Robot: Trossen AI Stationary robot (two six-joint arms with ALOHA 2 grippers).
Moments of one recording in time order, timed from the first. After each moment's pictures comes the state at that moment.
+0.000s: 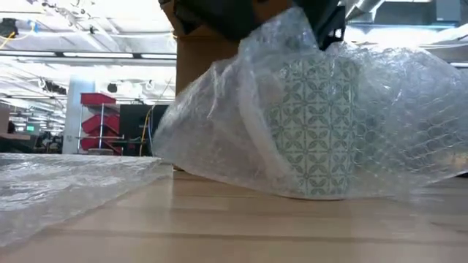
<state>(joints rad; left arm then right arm) -0.54 1.93 1.55 -0.63 -0.44 -0.51 0.35 1.92 1.58 -0.83 0.00 0.73</state>
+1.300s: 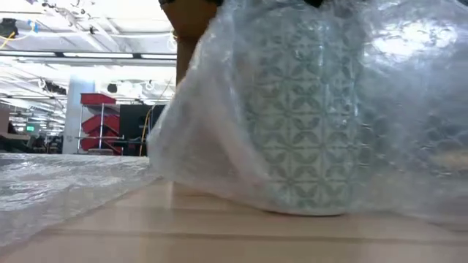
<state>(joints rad) -0.62 1.92 1.55 -0.61 -0.48 -0.40 0.41 1.94 1.43 -0.44 -0.14 0.56</state>
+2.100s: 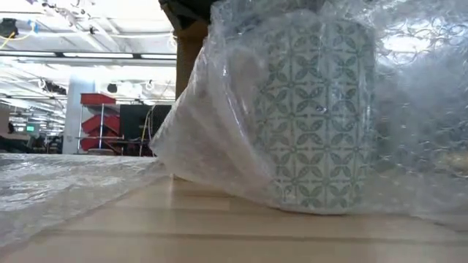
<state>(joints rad) -0.56 1.92 1.48 -0.47 -0.50 -0.41 0.42 1.82 1.64 -0.86 -0.10 0.68</state>
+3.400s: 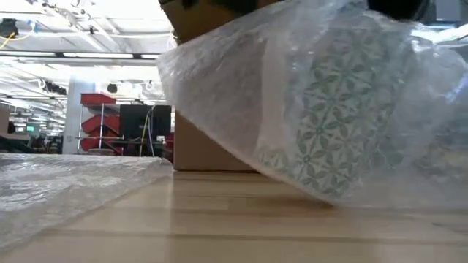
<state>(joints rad) -0.56 1.90 1.56 -0.62 -0.47 -0.37 0.46 1.87 1.40 -0.67 -0.02 0.85</state>
